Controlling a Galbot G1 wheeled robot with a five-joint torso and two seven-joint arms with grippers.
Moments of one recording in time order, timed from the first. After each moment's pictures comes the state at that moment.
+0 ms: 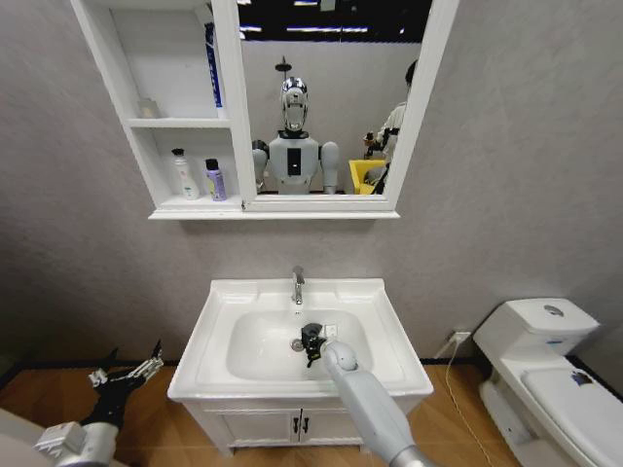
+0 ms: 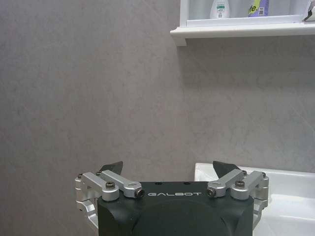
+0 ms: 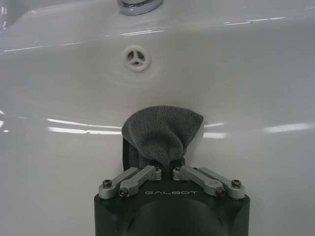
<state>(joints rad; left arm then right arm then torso) 1.69 -1.36 -0.98 -2.18 -0.46 0.08 0.04 -0.71 1.54 0.11 1.10 0.49 -0.54 0.21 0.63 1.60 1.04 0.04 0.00</state>
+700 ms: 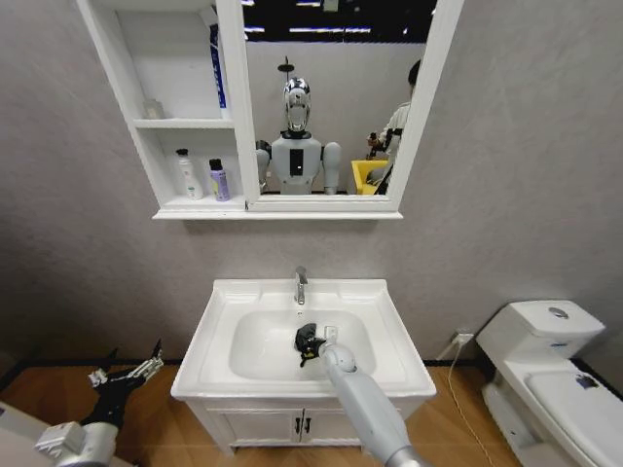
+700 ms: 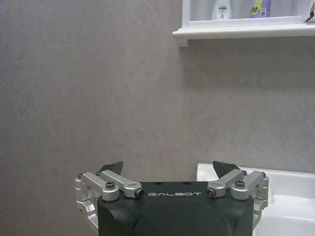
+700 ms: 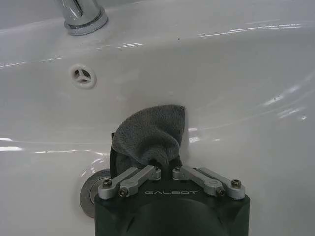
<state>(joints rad) 1.69 -1.36 -0.98 -2.18 -0.46 0.08 0.04 -0.74 1.48 0.17 1.13 0.51 -0.51 0.21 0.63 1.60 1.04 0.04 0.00</state>
